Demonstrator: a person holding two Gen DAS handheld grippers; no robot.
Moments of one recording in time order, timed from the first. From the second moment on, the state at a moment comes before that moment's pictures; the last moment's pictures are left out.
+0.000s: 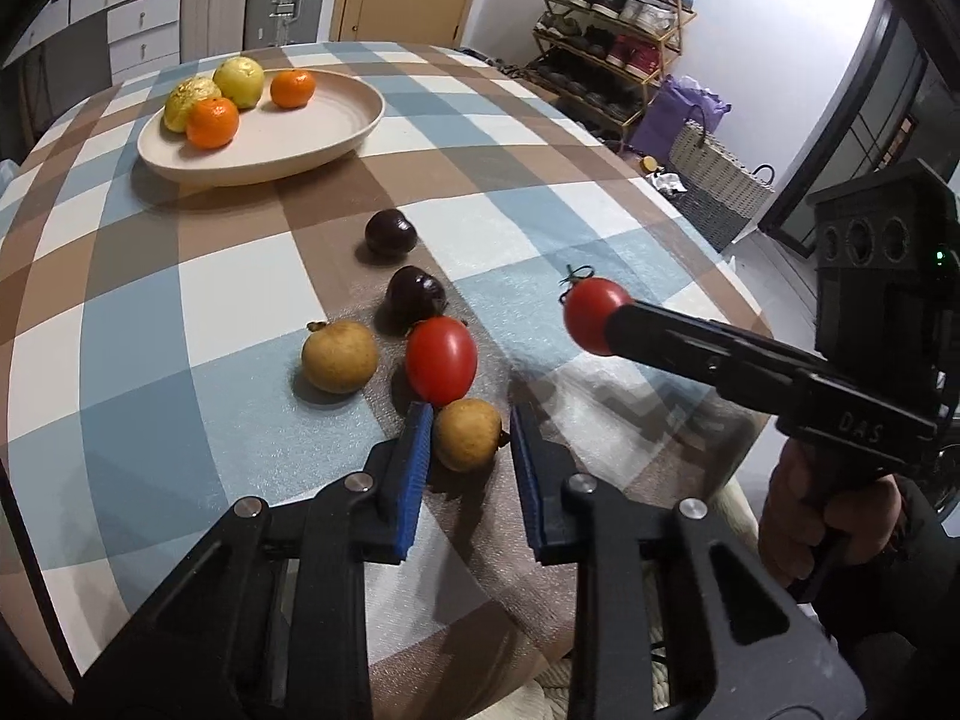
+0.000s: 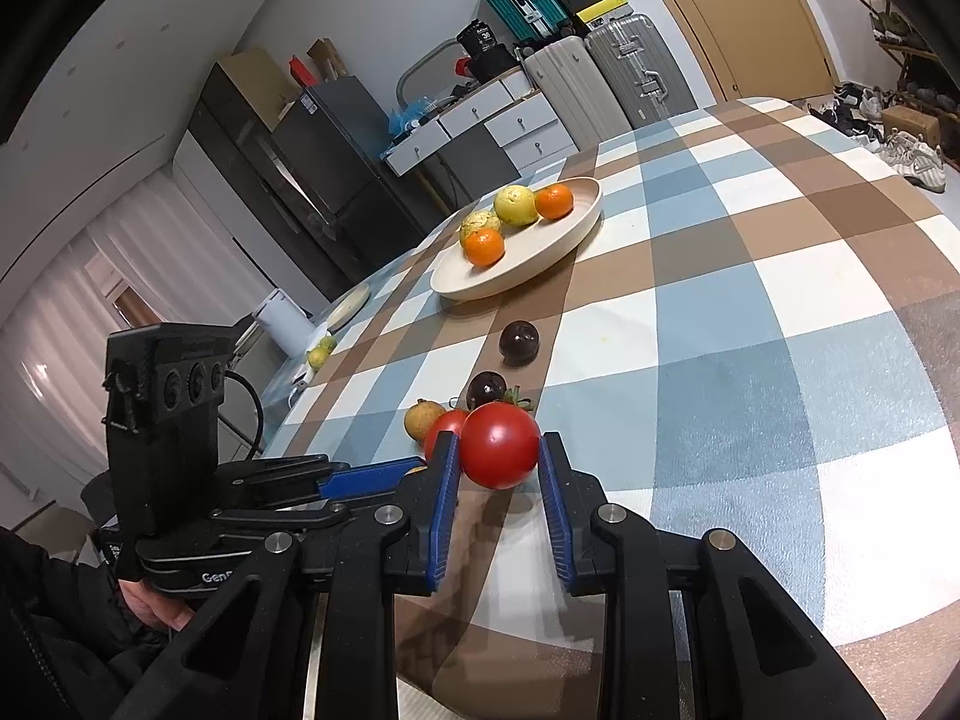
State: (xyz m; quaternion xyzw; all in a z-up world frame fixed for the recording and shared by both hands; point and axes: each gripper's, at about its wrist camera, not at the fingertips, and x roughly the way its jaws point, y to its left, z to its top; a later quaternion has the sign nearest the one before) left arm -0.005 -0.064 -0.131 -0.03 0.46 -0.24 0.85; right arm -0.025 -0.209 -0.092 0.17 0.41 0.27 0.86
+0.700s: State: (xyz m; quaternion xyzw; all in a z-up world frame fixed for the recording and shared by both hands) left arm 0.014 -0.020 -0.105 -0.08 0.43 -0.23 0.87; right arm -0.010 -0.198 -0.102 0.17 0.43 0.28 0.84
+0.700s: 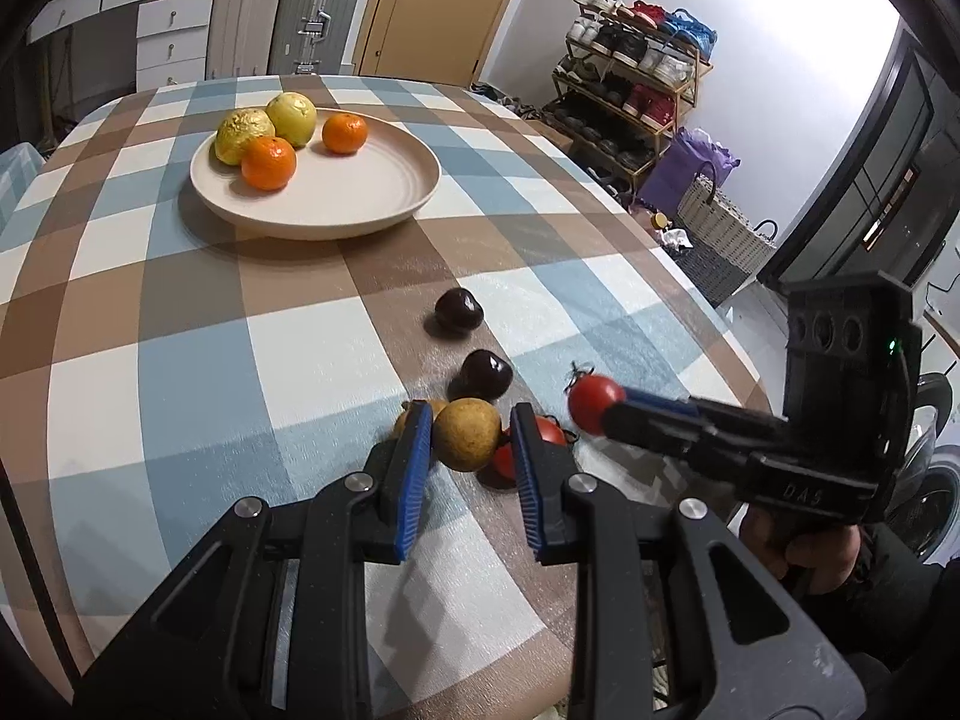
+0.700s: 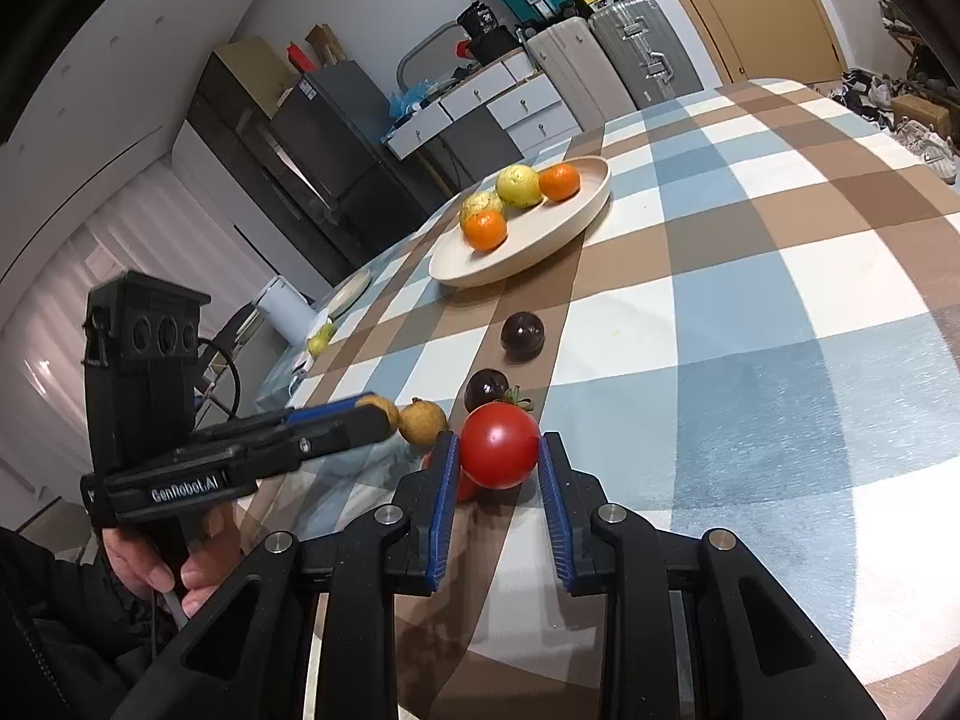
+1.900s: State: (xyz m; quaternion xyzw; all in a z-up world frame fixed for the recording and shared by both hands) left arm 0.278 0.021 -0.077 -0.11 0.44 -0.17 0.87; right arm 0.217 -0.142 -0.080 0.13 0.45 0.31 0.82
